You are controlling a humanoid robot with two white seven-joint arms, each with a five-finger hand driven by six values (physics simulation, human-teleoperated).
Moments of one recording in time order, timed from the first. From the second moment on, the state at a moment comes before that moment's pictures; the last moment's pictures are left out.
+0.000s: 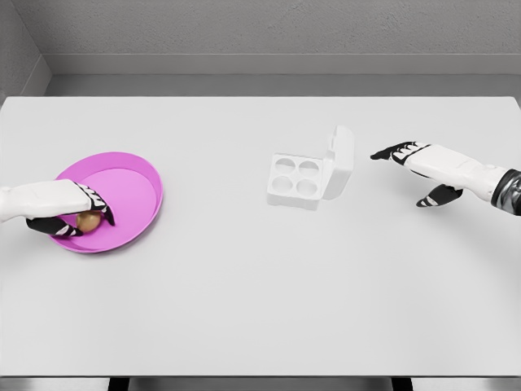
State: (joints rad) left arm -1.24 1.10 -1.85 -1.29 -0.10 -0.61 -0.01; right arm -0.39 -0.61 0.16 -1.31 0.53 -0.61 0.61
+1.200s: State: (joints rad) left arm -1.25 0.98 -1.73 -1.28 -0.07 -0.61 0.00; right arm -0.39 -0.61 0.16 -1.30 0.53 -0.61 0.61
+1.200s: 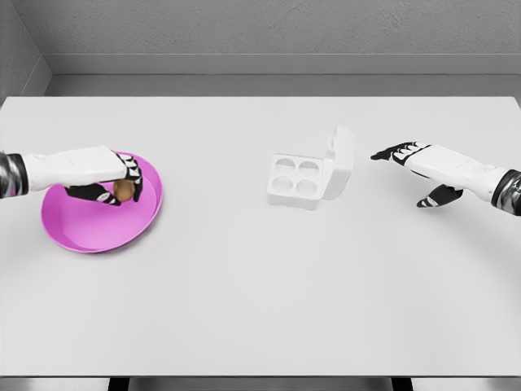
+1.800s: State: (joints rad) left arm -1.26 0.90 -1.71 -1.28 -0.02 -0.61 -0.01; right arm -0.39 -0.61 0.16 -1.30 0.53 -0.61 0.61
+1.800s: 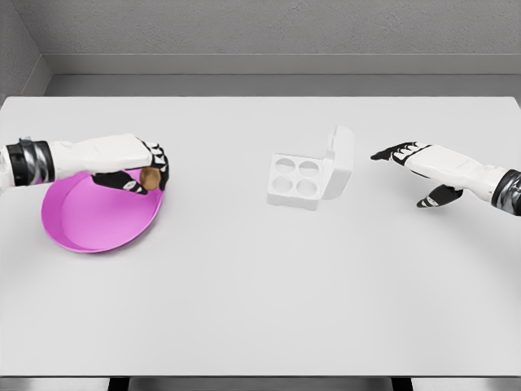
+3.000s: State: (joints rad) left arm -1.26 0.64 -1.65 -1.17 0.03 -0.61 -0.01; right arm -0.38 -0.61 0.16 -1.30 0.53 -0.61 0.61
